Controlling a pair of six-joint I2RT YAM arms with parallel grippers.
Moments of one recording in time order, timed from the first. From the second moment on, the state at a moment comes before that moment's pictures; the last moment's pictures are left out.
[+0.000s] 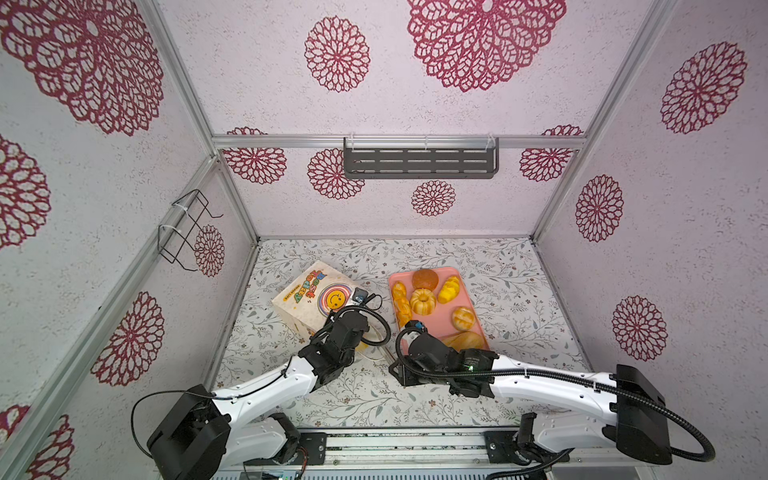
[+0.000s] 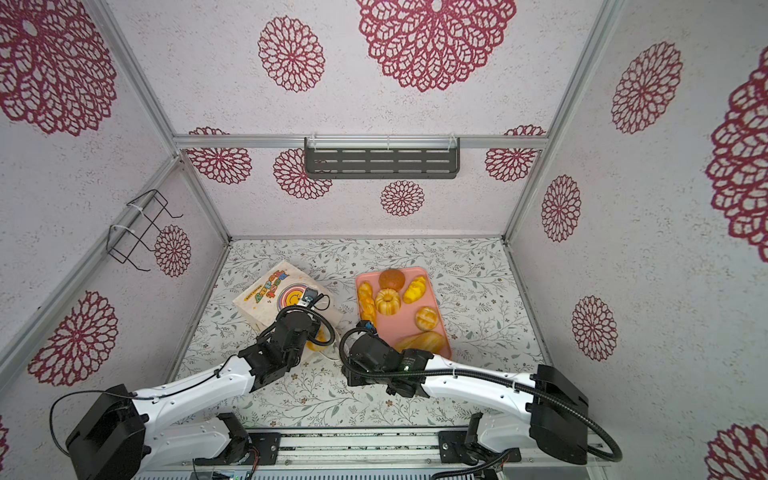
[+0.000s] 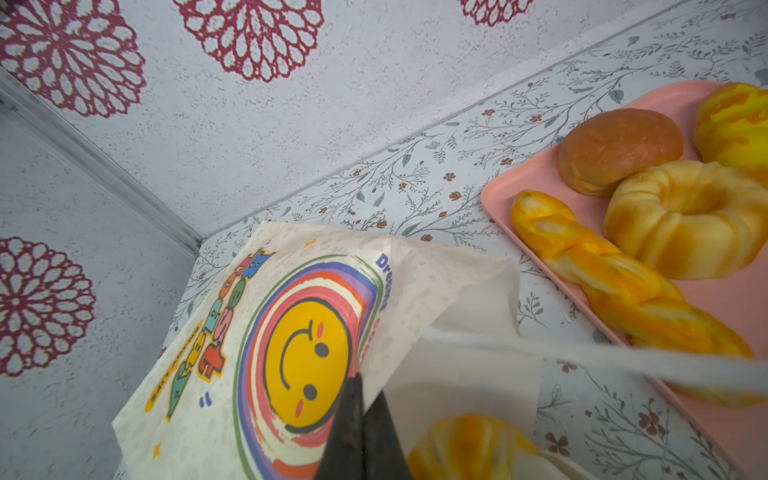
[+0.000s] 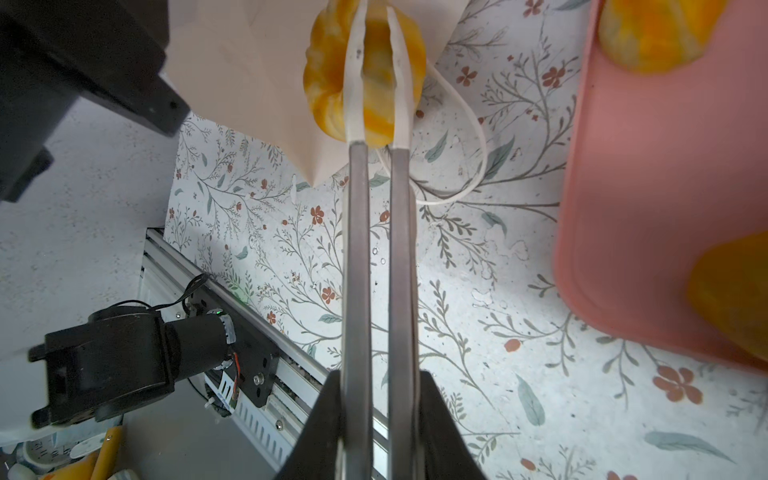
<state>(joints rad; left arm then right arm) -0.77 1.20 0.61 0.11 -0.76 0.06 1.18 1.28 0.86 -0.37 0.05 0.97</state>
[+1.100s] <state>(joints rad) -0.77 1.17 0.62 0.06 -0.74 0.01 1.23 0.90 0.89 -0.83 0.21 1.00</state>
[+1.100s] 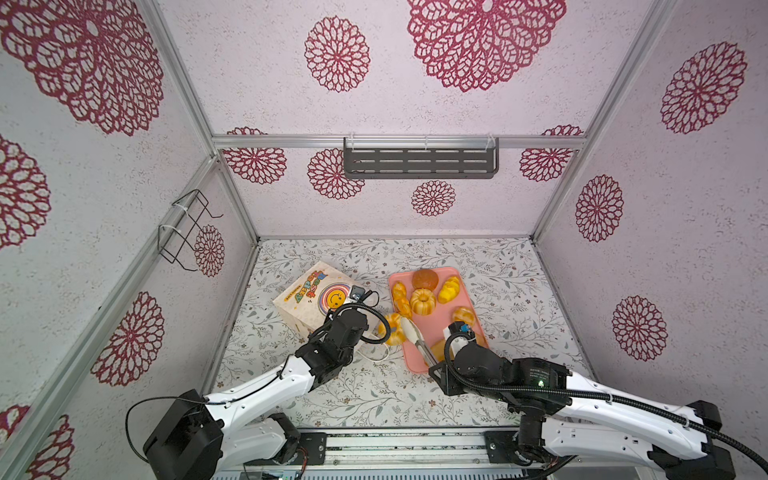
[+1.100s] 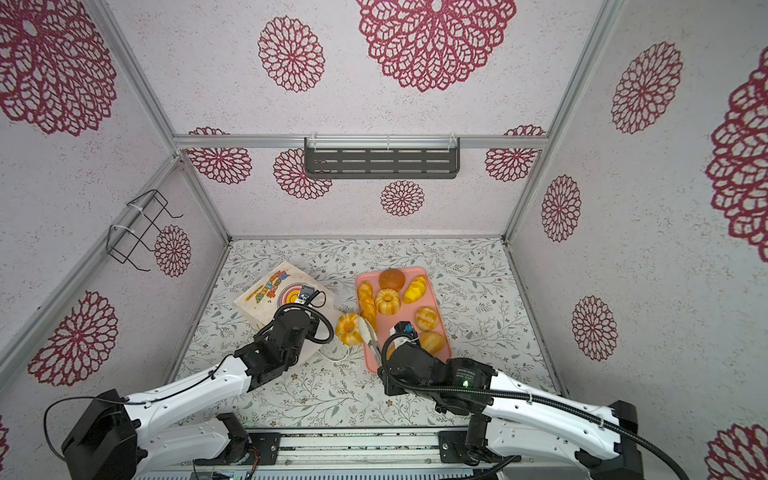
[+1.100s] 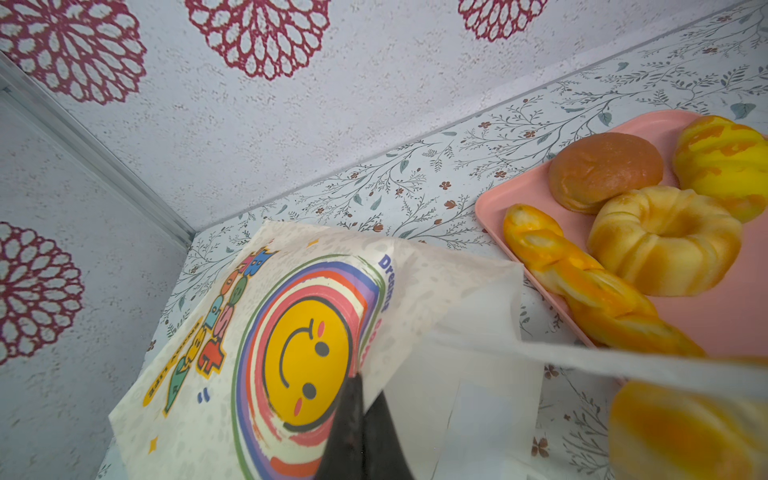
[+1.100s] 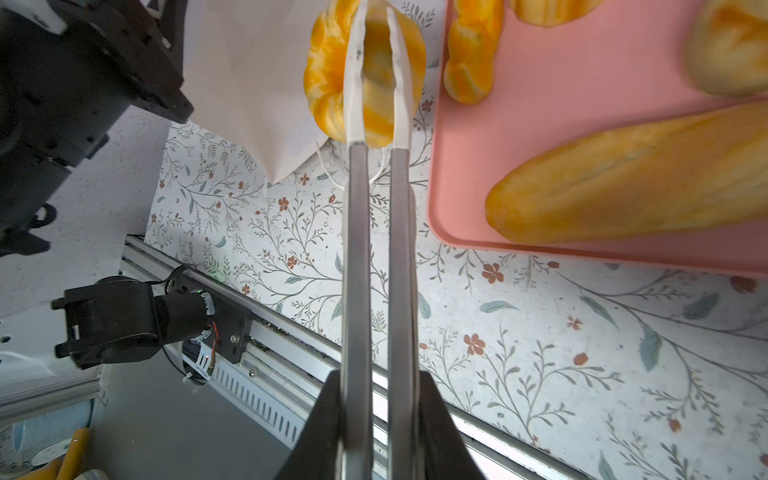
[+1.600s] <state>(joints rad) -0.80 1.13 0.62 -0.01 -0.73 0.03 0.93 0.84 0.82 -0.87 0.16 0.93</state>
